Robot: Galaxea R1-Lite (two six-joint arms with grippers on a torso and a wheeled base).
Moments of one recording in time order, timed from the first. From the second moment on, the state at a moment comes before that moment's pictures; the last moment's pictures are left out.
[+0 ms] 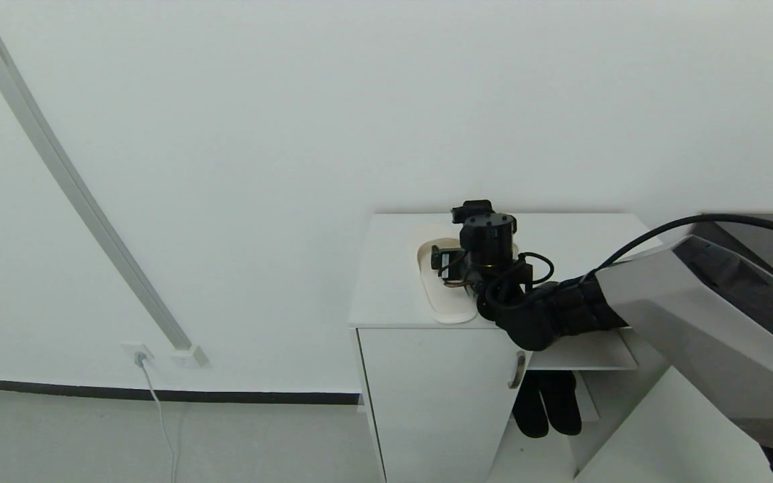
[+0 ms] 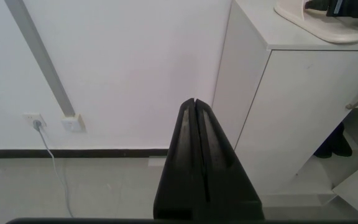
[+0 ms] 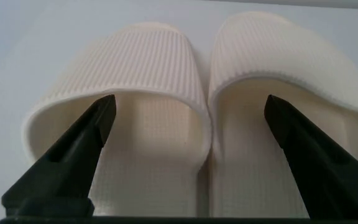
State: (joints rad) left arm 0.00 0.00 0.00 0.00 0.00 -0.01; right arm 0.63 2.35 -1.61 -0.62 -0.51 0.11
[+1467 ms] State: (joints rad) left arm 0.00 0.00 0.00 0.00 0.00 -0.01; right arm 0.75 1.62 -0.74 -0.66 -0.22 0.06
